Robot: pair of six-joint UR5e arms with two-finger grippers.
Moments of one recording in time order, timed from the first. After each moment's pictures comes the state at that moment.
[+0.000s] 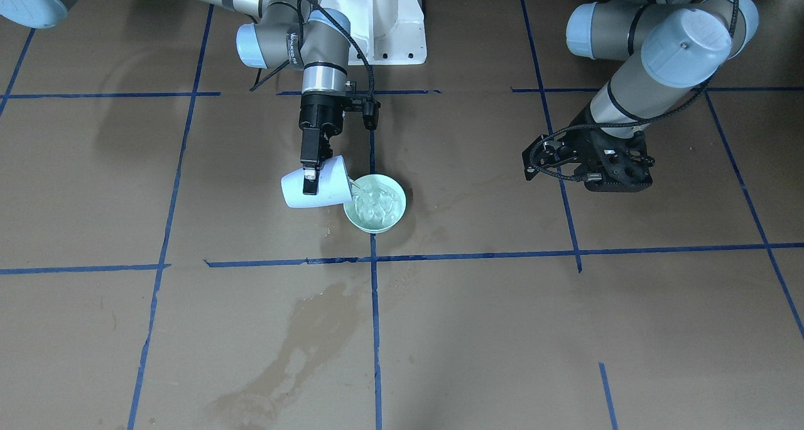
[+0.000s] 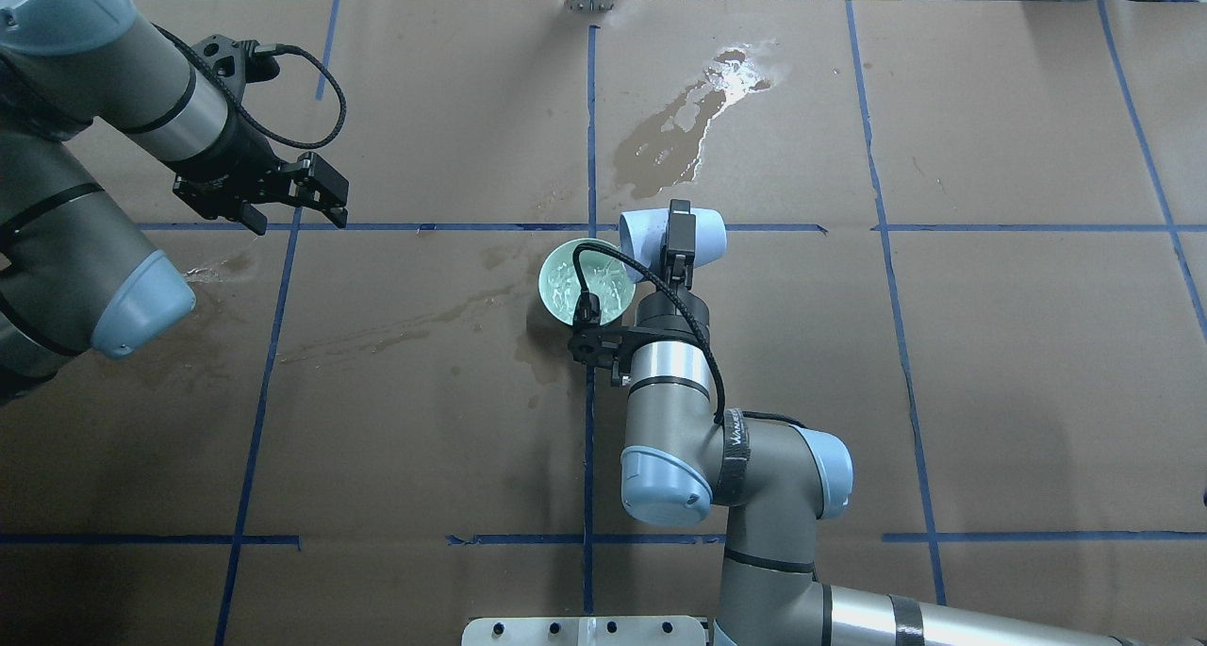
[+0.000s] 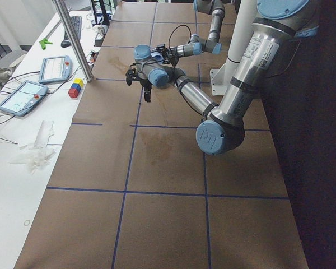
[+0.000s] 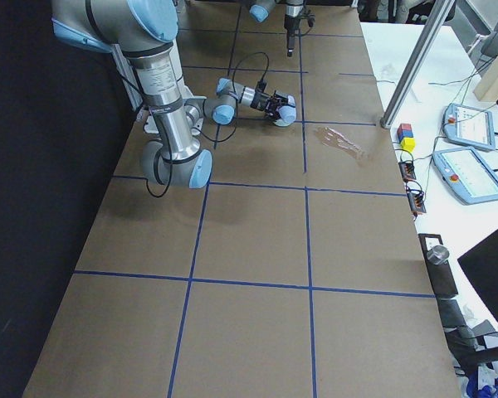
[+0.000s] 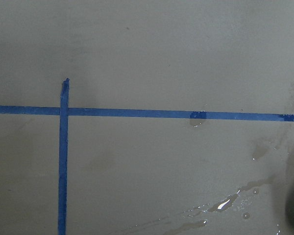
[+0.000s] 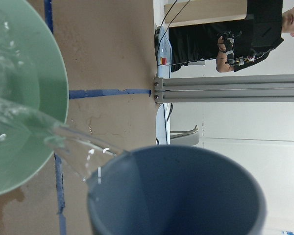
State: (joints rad) left arm -0.91 -1.99 -1.78 -1.65 -2.25 -0.96; right arm 0.24 -0.99 1.53 -1.24 0.44 -0.16
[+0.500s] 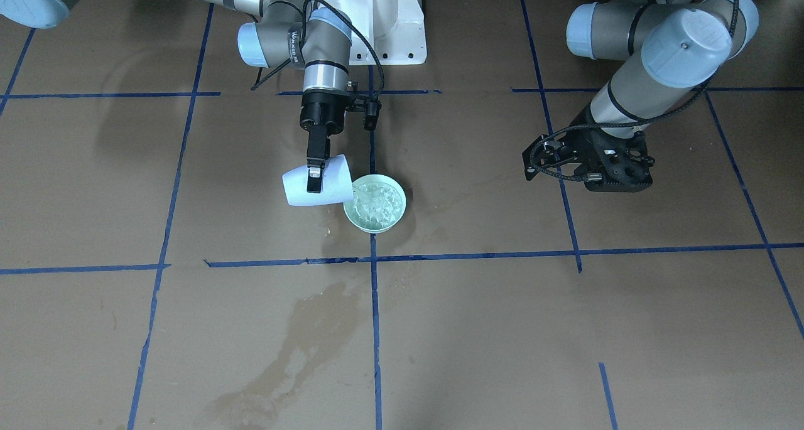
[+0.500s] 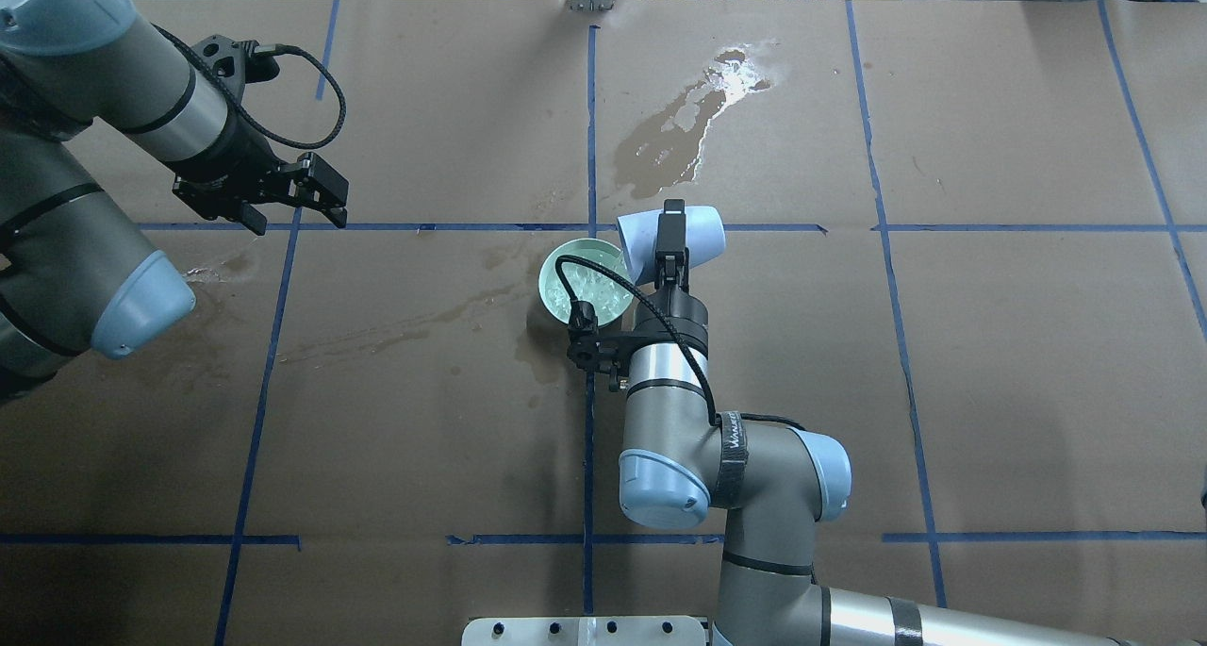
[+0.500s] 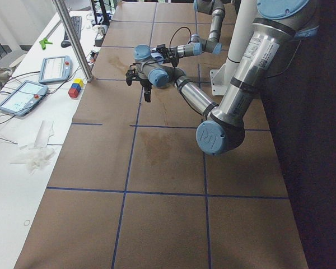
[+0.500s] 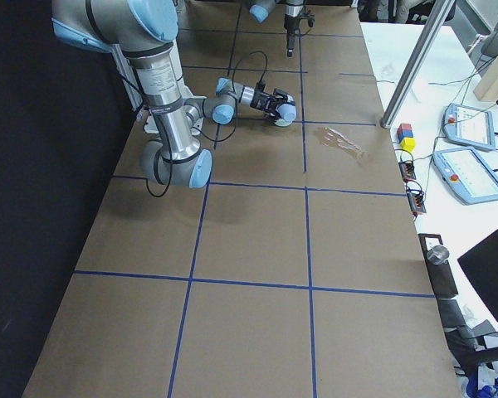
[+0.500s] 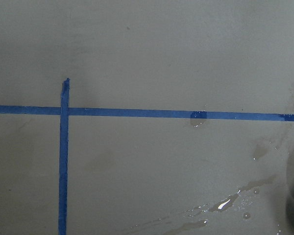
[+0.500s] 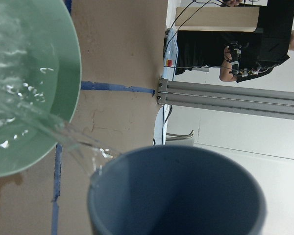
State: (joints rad) left arm -0.91 -1.99 -1.78 -1.65 -2.25 -0.96; right arm 0.23 -0.98 1.53 -1.25 0.43 -0.27
